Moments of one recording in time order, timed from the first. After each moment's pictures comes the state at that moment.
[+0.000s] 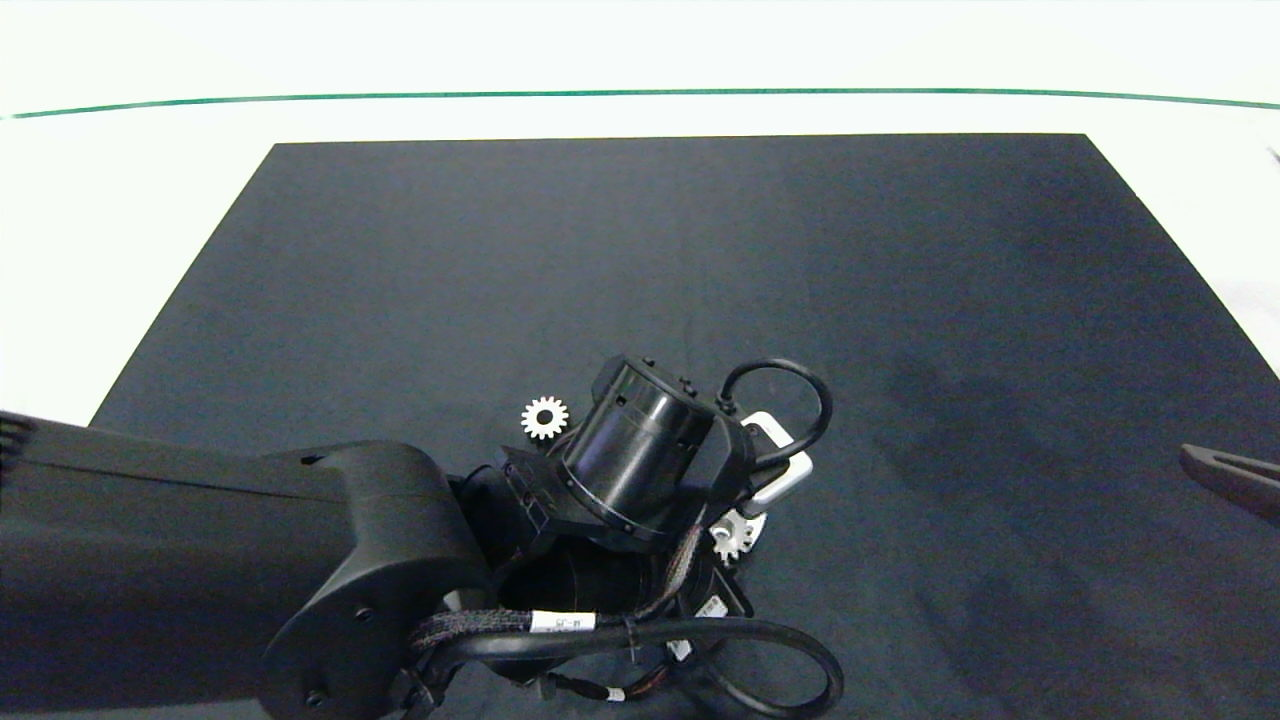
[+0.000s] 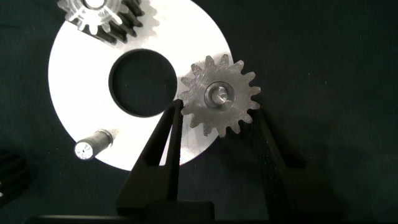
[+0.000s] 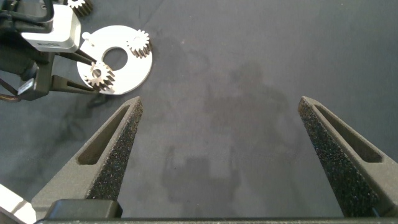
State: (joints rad) left arm -0.97 1.81 -1.14 0.01 0.23 0.27; right arm 0.68 0.94 -0.97 0.27 -0.28 -0.21
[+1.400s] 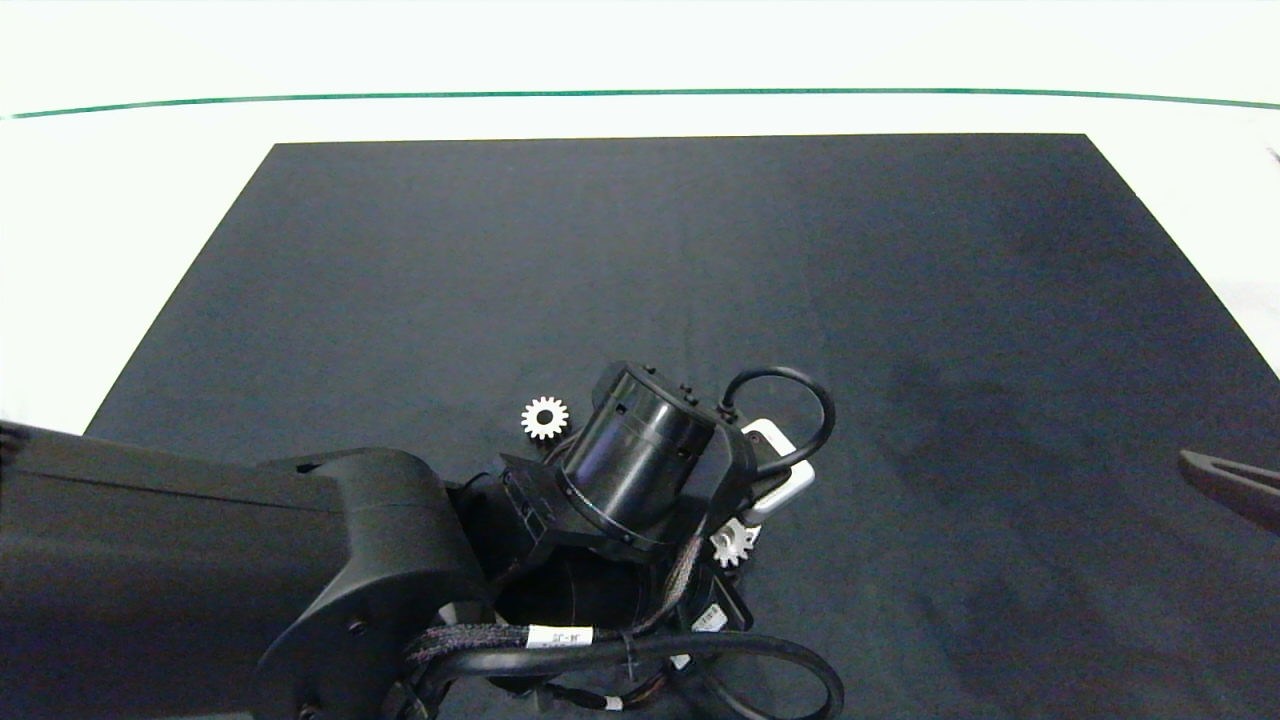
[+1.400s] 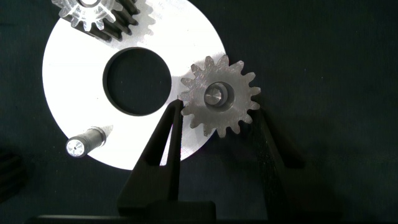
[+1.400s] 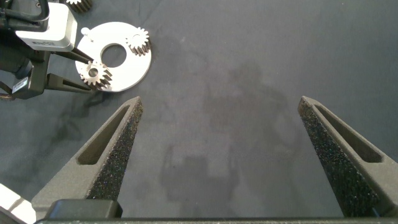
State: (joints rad) left arm -0.98 1.80 -1.13 0.01 0.23 0.28; right arm 0.68 0.94 -0.96 0.27 -0.28 -0.22
